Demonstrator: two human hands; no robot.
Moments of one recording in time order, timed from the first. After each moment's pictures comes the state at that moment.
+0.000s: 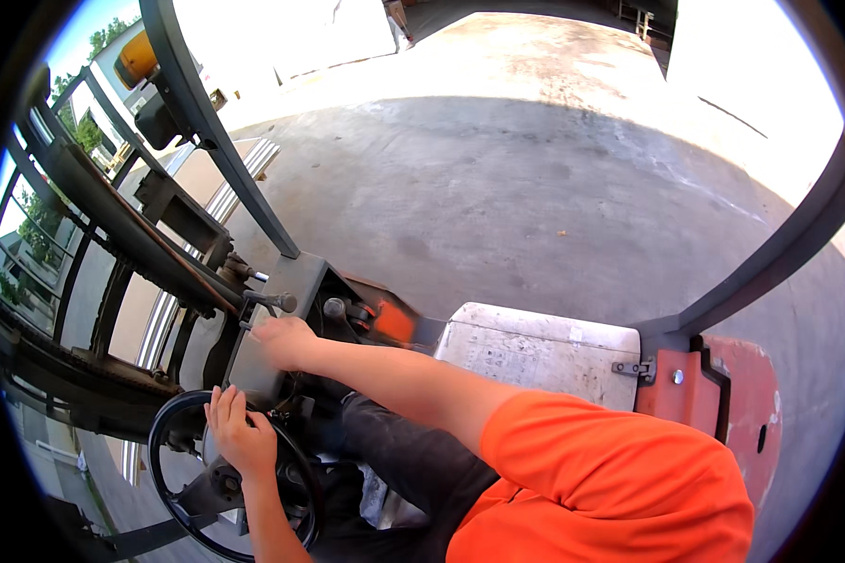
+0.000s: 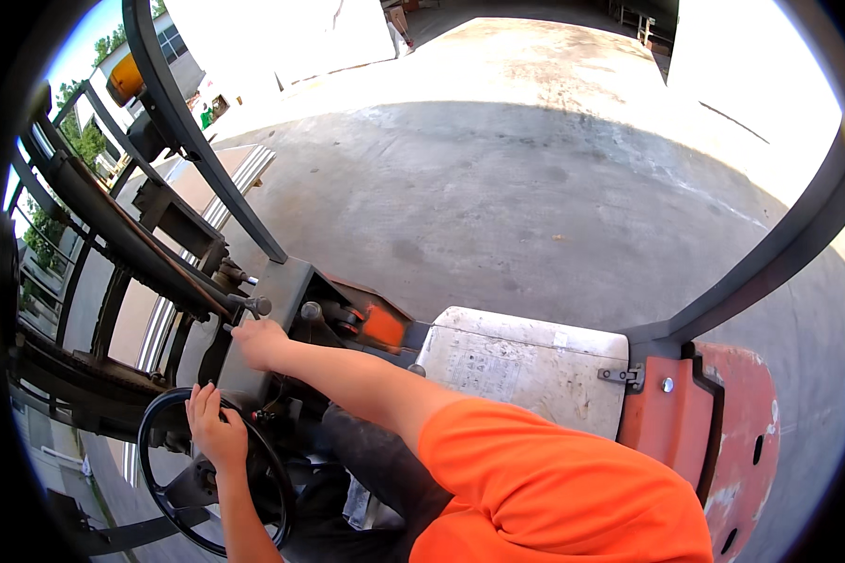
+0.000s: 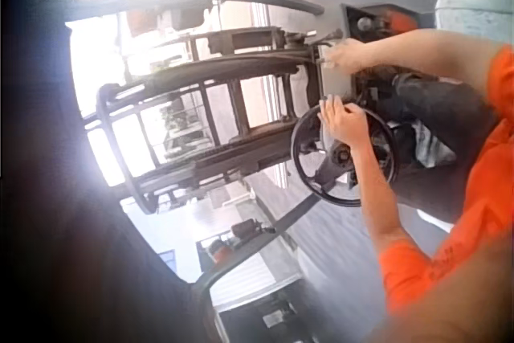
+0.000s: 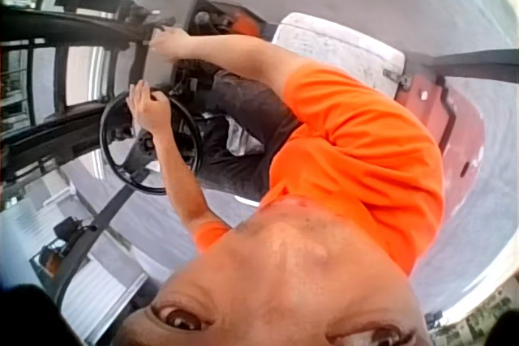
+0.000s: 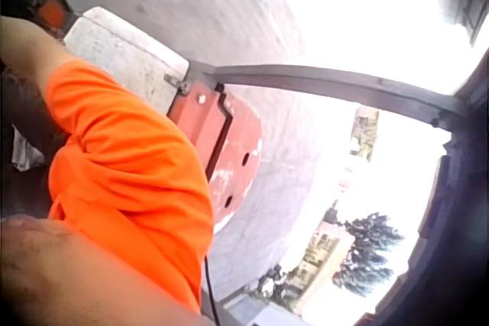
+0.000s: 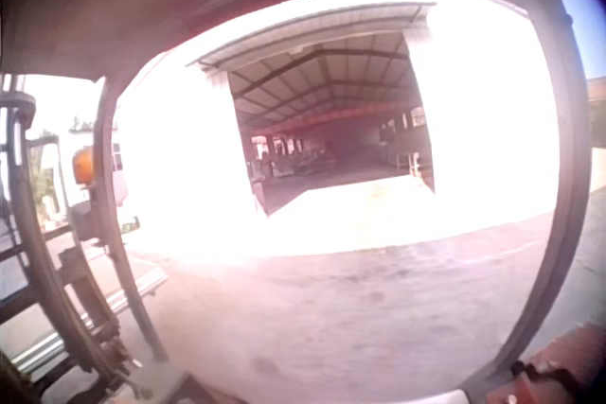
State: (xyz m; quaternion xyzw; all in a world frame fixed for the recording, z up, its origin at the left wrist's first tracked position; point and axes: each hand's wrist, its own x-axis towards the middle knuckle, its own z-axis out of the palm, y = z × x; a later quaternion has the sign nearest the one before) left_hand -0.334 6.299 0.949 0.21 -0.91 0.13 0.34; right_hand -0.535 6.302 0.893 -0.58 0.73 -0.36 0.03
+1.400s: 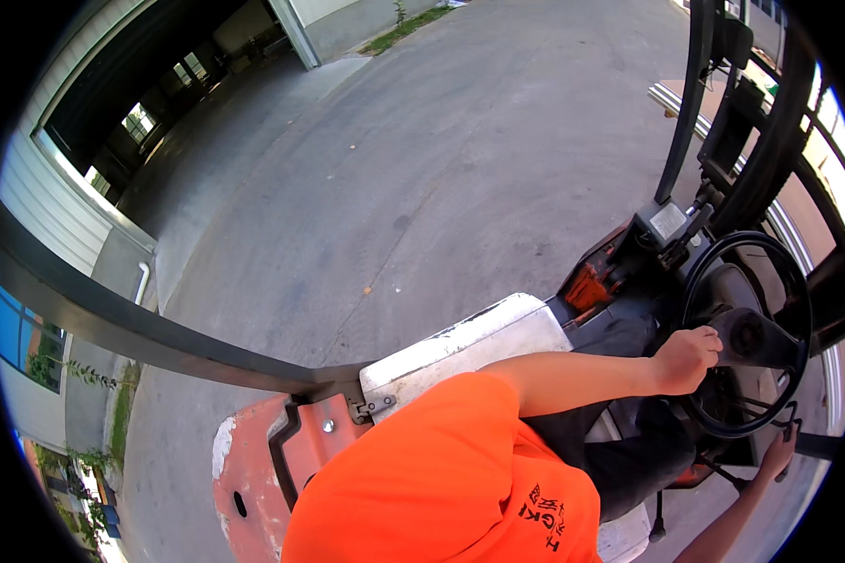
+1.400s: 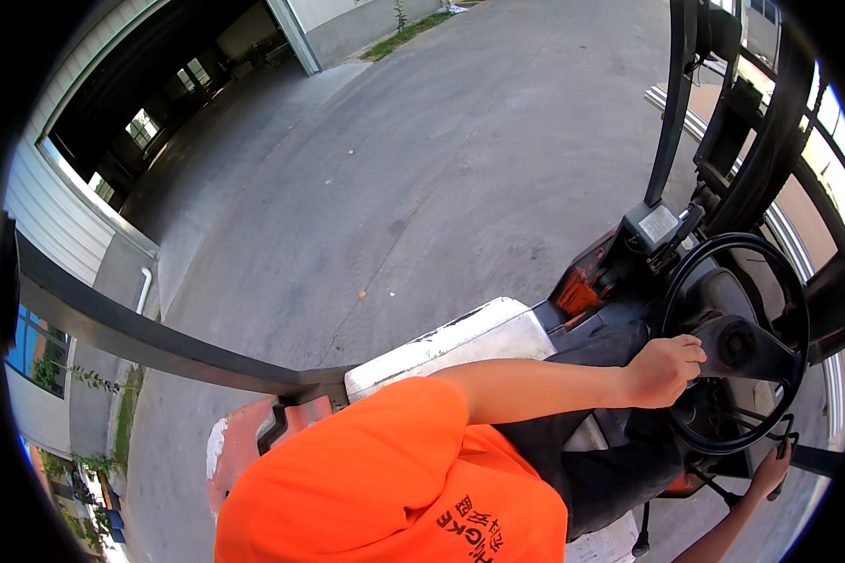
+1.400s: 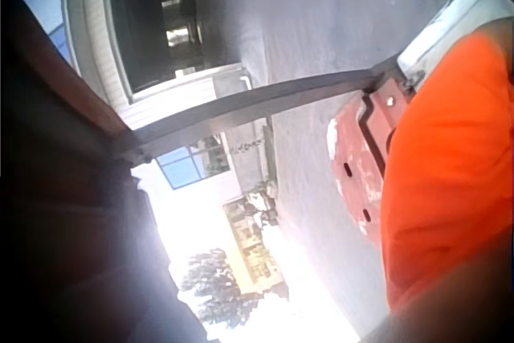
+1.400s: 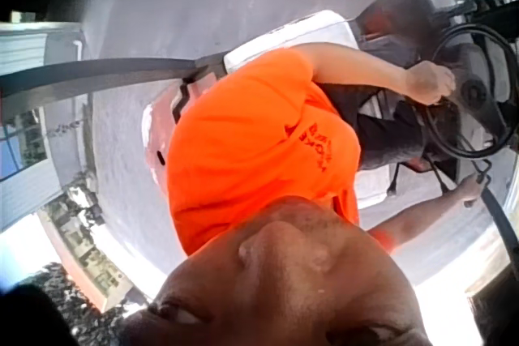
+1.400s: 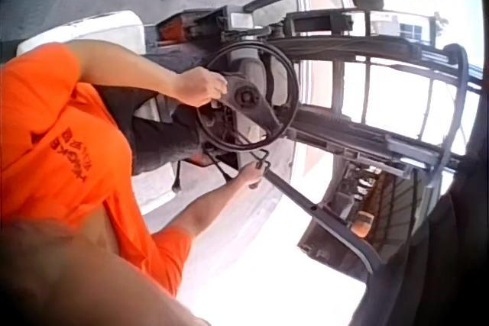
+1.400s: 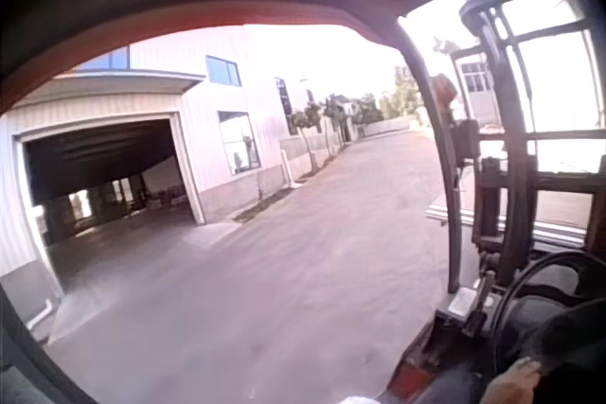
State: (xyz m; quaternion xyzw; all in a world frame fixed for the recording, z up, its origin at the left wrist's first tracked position) left_hand 0.134 6.275 0.938 0.30 -0.78 -0.10 0.54; right_hand -0.366 6.286 0.926 -0.55 0.81 -0.19 -0.09
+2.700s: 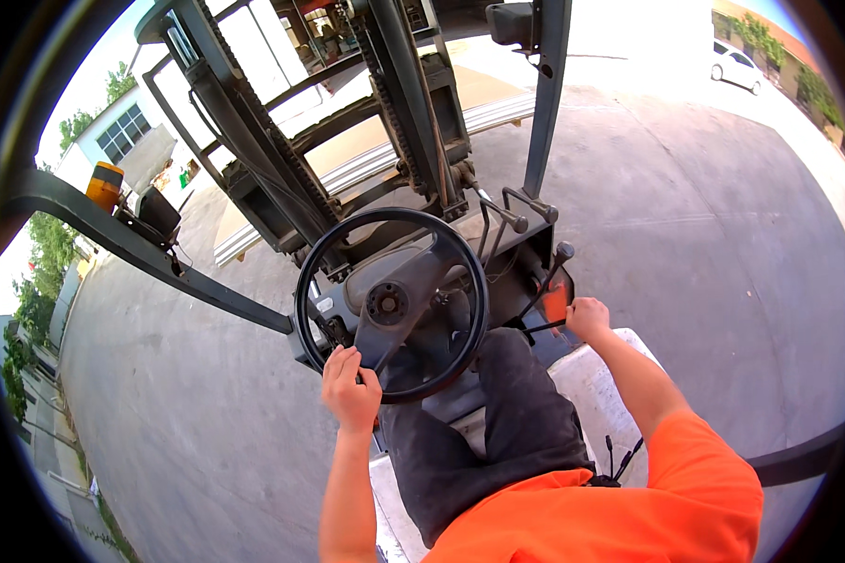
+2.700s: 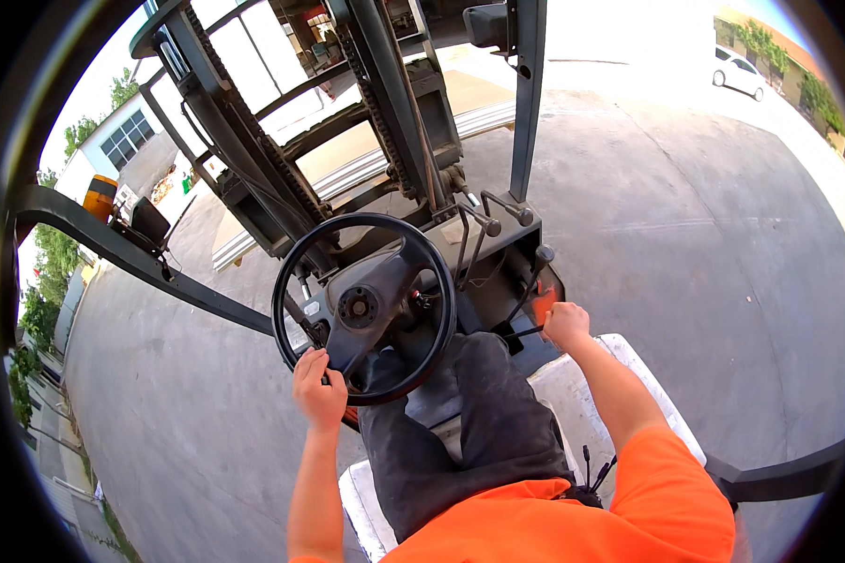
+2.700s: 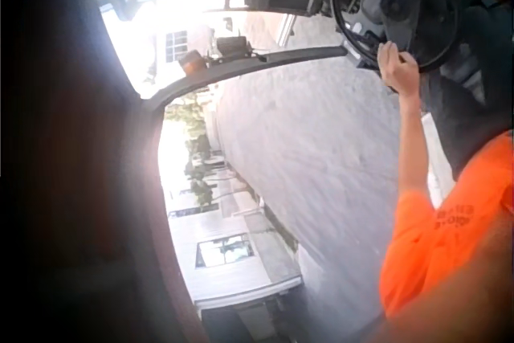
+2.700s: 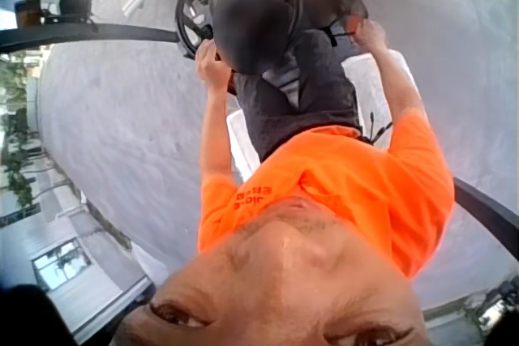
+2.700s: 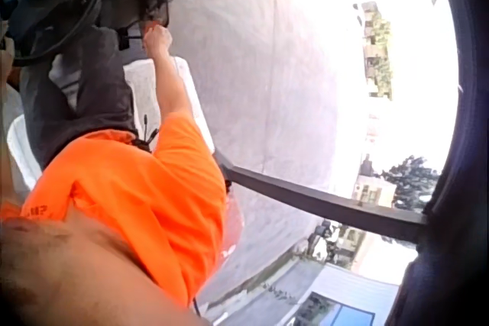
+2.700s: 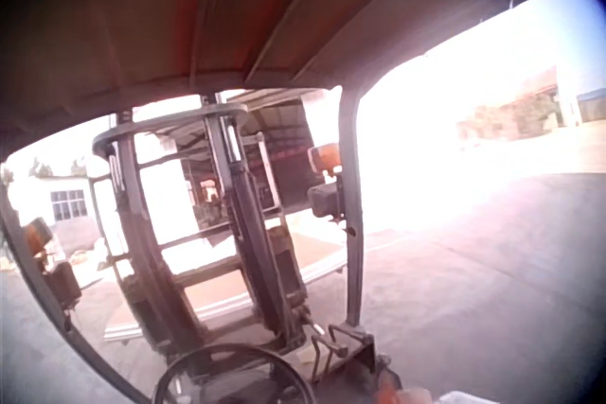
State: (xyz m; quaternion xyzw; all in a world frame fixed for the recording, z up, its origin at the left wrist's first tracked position) left_hand 0.233 6.056 1.006 0.23 -0.83 -0.10 0.50; right_hand -0.105 6.364 0.935 -0.23 0.97 -0.12 -0.04
